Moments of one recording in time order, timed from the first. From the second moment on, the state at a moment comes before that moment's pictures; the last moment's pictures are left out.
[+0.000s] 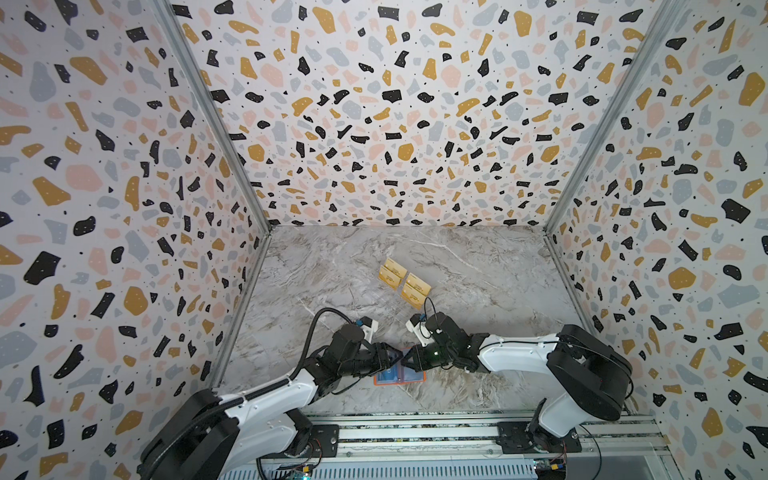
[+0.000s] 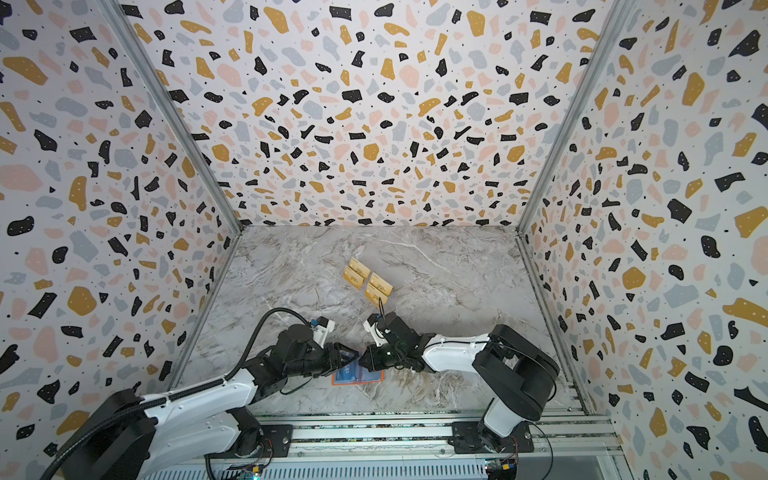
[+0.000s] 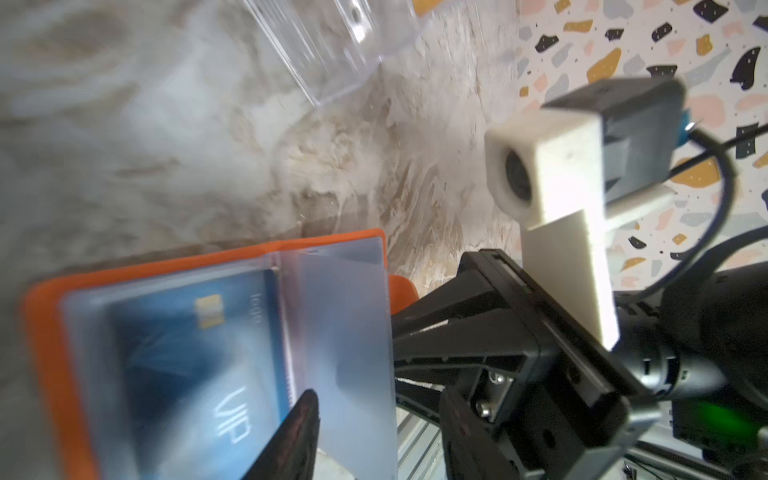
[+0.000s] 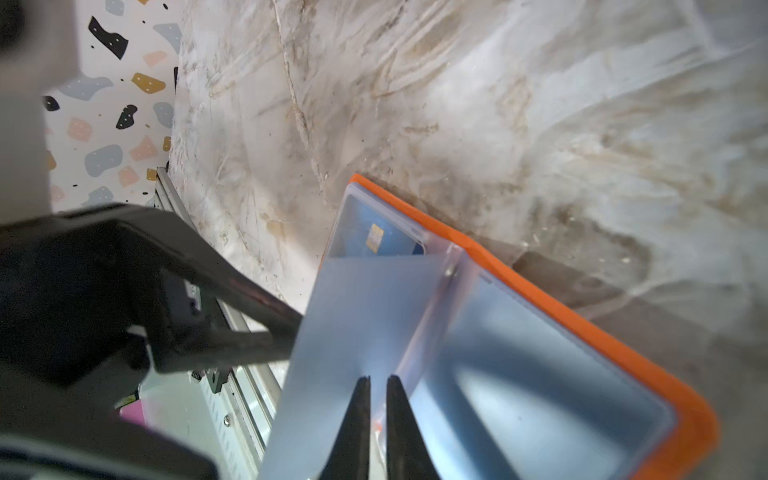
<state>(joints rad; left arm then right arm) -0.66 1.04 0.30 0.10 0.42 -1.00 0.94 1.61 0.68 0.14 -0.44 0.70</state>
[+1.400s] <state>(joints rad) -0.68 1.15 0.27 0.07 0.36 -0.98 0.83 1.66 0.77 0.18 -0.56 0.67</state>
